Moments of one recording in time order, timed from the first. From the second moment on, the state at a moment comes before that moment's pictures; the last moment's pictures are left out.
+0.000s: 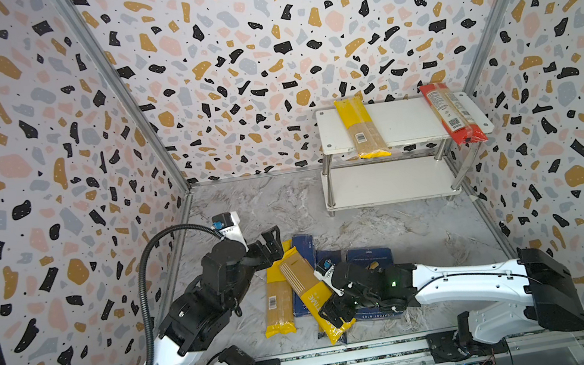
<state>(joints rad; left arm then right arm) -0.67 0.71 0.99 -0.68 -0.35 -0.62 1.26 1.41 0.94 -0.43 0.02 0.49</state>
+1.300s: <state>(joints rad) -0.67 0.53 0.97 -0.88 -0.44 -0.66 1.26 1.74 1.14 -0.57 0.05 0.53</state>
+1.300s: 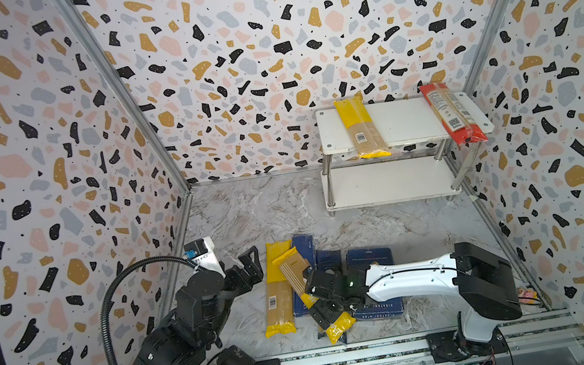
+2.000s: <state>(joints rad) -0.67 0.55 0.96 -0.87 -0.43 -0.64 1.29 1.81 1.19 -0.62 0.10 0.54</state>
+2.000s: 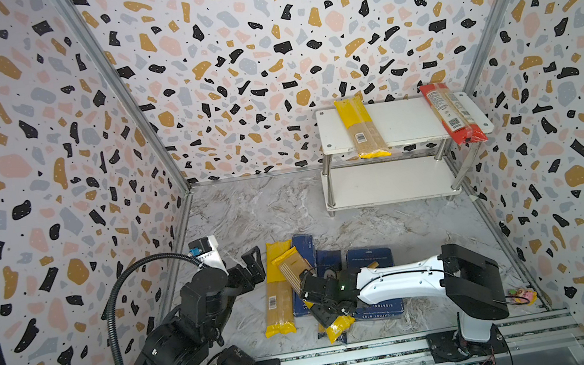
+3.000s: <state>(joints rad) -0.67 0.64 0.98 -0.84 -0.41 -0.63 1.17 1.33 1.06 -0.67 0.00 0.53</state>
